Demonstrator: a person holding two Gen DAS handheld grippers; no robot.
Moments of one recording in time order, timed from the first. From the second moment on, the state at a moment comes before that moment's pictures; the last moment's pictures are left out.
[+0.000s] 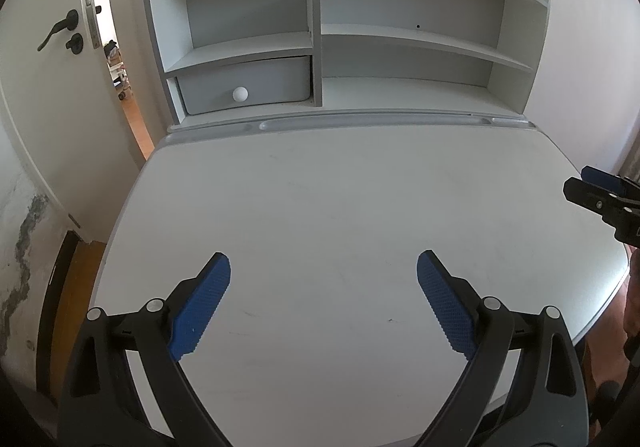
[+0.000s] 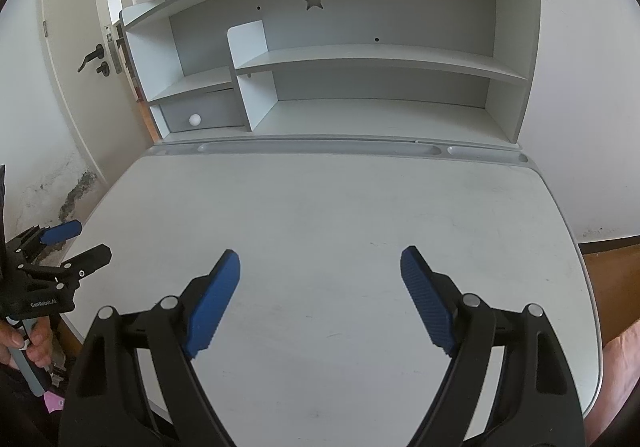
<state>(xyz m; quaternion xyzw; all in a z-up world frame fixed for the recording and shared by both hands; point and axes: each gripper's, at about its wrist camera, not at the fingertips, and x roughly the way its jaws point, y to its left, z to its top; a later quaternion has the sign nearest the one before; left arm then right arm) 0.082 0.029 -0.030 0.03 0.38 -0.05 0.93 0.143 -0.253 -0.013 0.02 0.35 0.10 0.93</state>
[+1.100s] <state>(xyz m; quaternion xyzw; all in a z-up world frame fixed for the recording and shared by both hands) 0.081 0.028 -0.030 0.03 0.38 -0.05 0.93 0.138 -0.254 -0.012 0.02 0.35 0.10 0.93</state>
